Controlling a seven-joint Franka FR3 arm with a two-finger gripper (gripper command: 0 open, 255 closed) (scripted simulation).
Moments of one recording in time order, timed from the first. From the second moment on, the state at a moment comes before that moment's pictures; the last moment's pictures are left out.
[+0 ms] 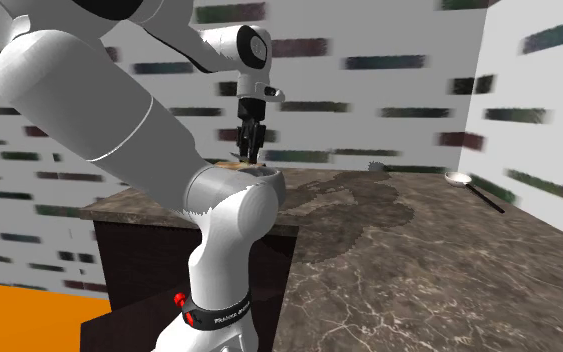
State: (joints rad) arm 0.30 -0.79 0.37 -2.50 0.27 1.53 0.61
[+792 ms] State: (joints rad) arm 0.31 -0.79 0.38 -2.54 0.27 1.56 0.61
